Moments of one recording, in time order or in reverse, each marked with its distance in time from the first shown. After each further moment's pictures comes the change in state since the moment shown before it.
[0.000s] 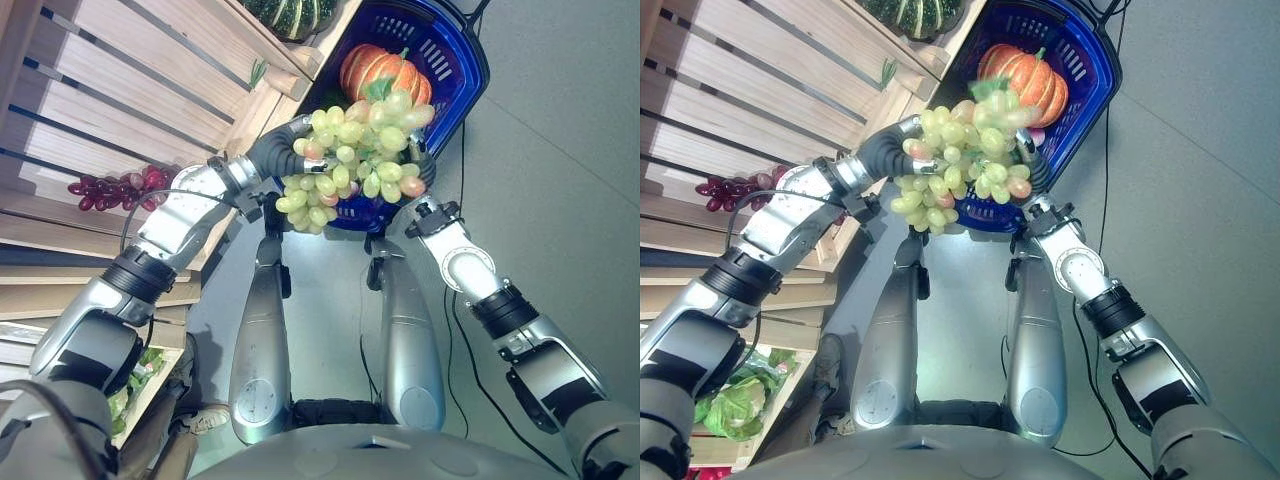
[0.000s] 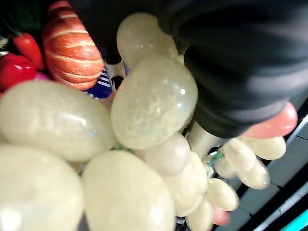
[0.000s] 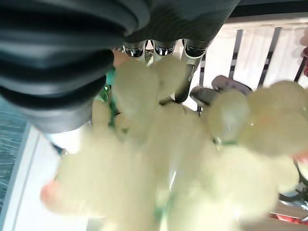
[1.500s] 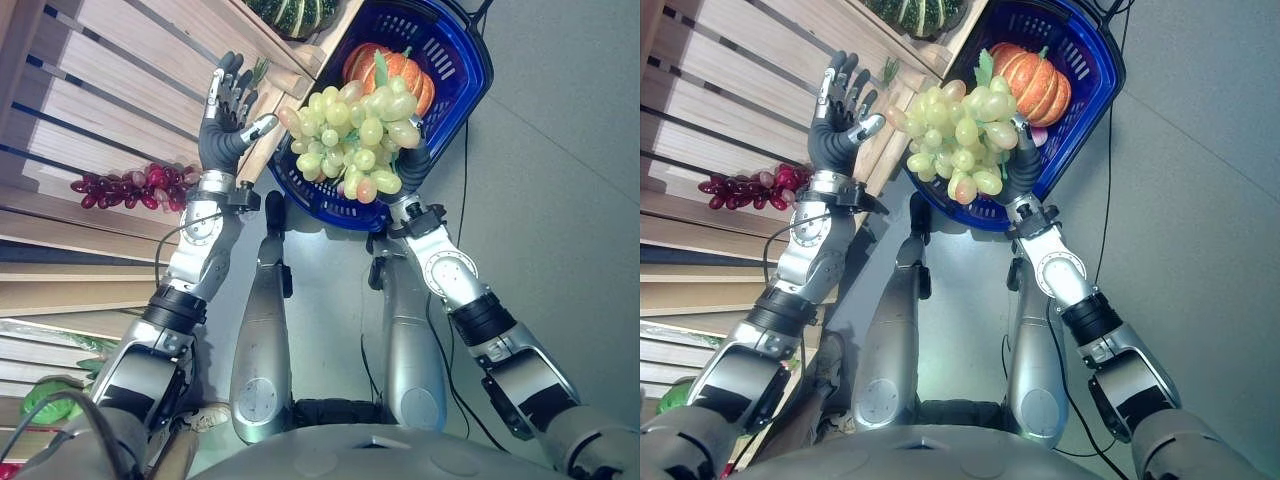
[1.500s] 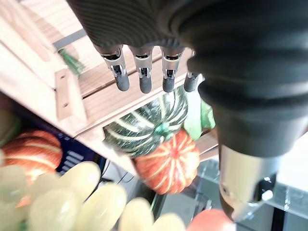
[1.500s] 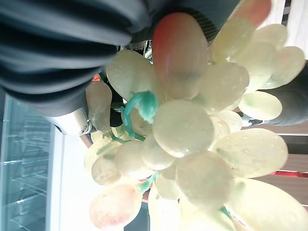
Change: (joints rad) left arm 0.219 -0.270 0.266 0.050 0.036 -0.267 0.626; right arm 0.037 0.160 -0.072 -0.073 0.029 0.015 0.019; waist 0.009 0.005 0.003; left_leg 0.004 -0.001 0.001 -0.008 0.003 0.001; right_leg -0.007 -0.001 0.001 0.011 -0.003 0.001
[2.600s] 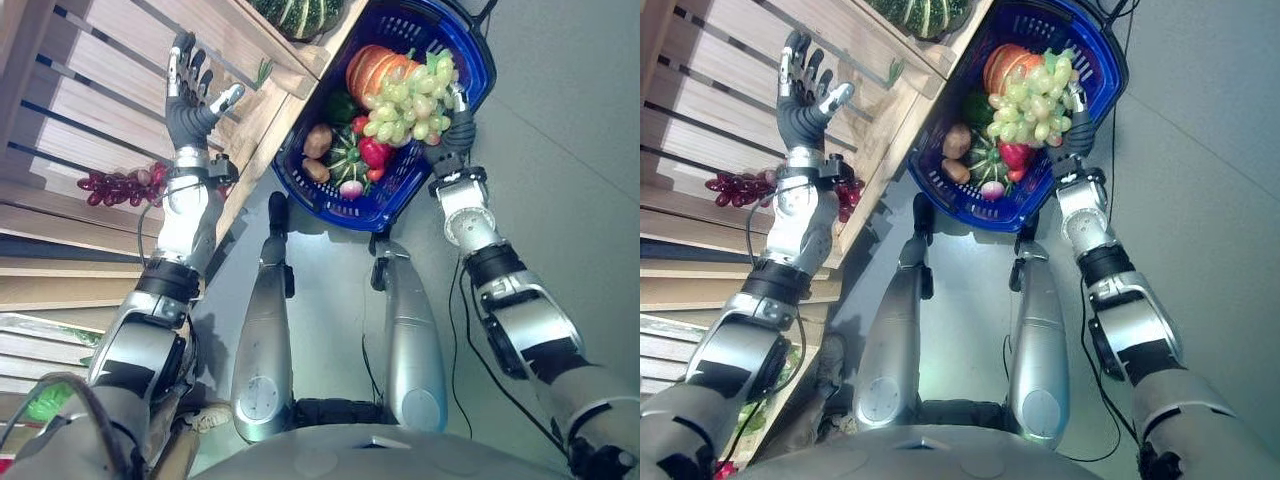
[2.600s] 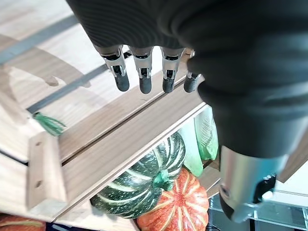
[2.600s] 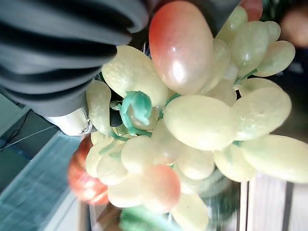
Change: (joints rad) left arm -0.180 0.028 0.043 0.264 0.057 -0.044 0.064; right arm -0.352 -0.083 -0.172 0.657 -0.221 -0.139 -0.296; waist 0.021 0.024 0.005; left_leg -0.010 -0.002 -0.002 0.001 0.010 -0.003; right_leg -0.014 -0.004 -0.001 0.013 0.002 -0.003
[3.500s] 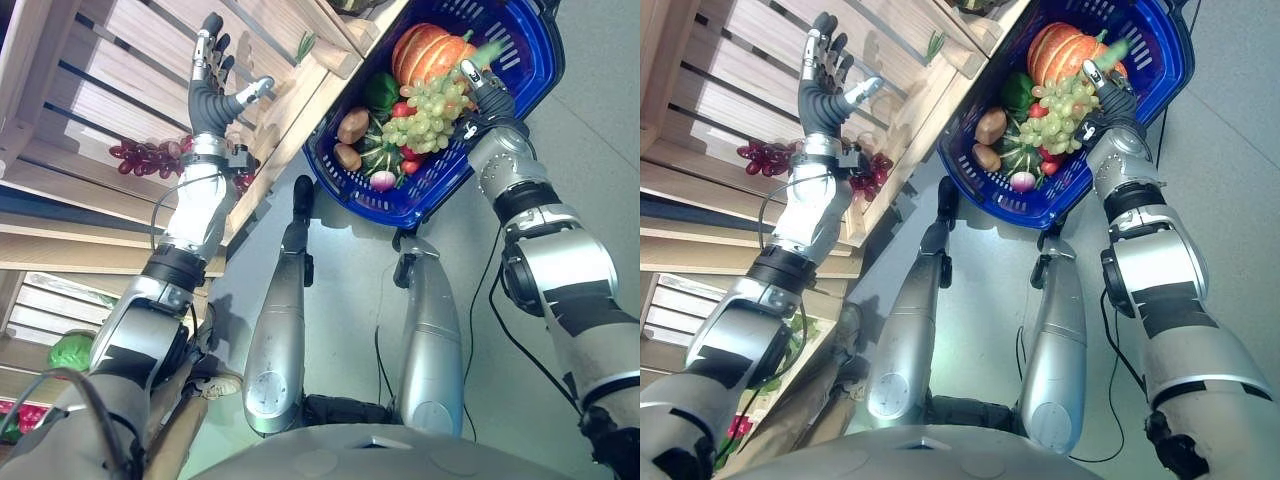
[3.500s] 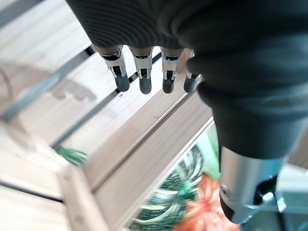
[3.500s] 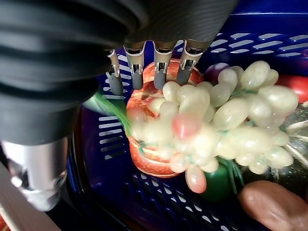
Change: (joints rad) left arm -0.060 0.033 -0.105 0.021 0.186 0.059 0.126; right arm -0.326 -0.076 -0.005 0.429 -0.568 0.183 -0.430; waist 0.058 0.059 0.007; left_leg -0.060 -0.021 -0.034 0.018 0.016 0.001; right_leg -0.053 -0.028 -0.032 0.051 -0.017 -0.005
